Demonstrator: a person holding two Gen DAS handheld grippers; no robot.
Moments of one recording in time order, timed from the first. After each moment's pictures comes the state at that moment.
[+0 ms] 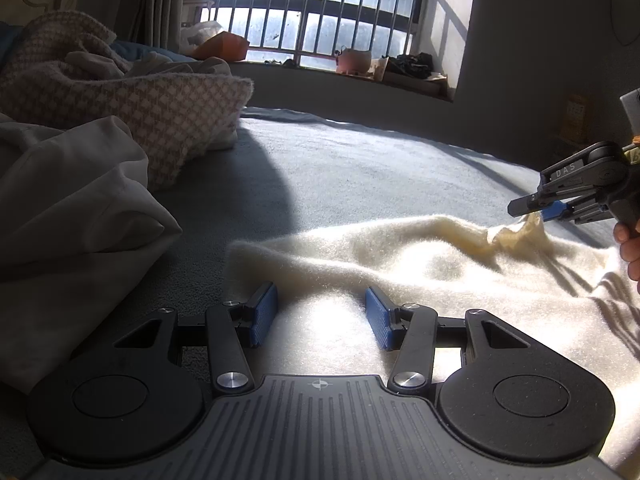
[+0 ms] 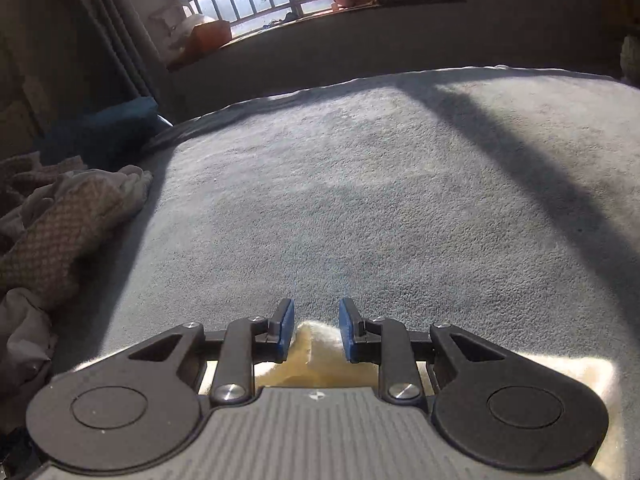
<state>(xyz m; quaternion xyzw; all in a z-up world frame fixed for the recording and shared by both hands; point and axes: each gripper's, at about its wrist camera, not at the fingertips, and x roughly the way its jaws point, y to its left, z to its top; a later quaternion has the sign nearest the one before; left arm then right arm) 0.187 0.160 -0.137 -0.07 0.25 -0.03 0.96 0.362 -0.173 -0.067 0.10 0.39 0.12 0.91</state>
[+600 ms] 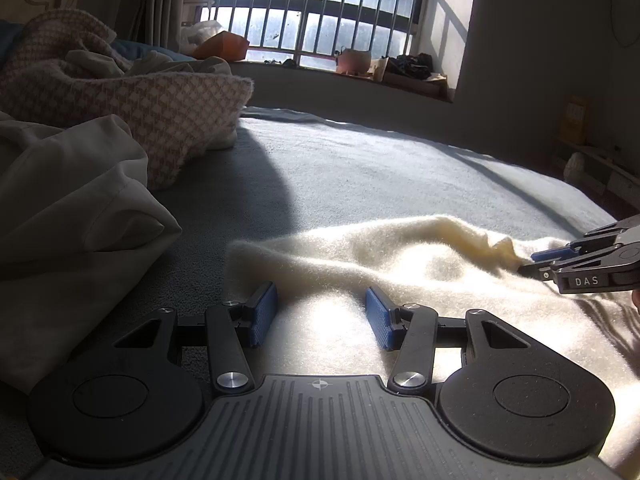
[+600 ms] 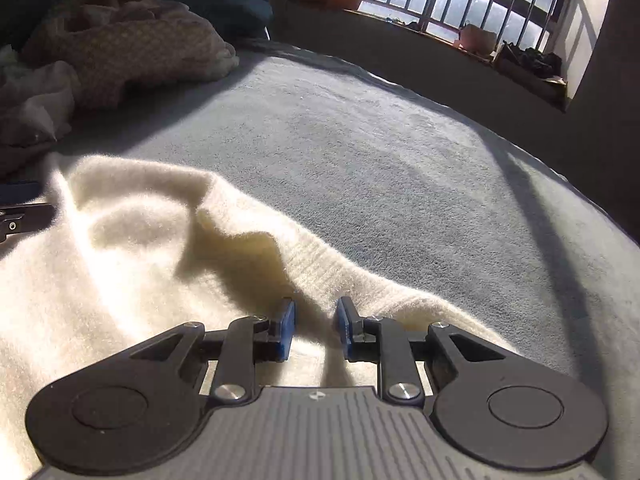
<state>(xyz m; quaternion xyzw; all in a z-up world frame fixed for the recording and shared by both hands) 0.187 0.161 -0.137 -0.07 0.25 -0.03 0.96 0.296 -0.125 -0.095 -0.16 0.35 0.18 0.90</state>
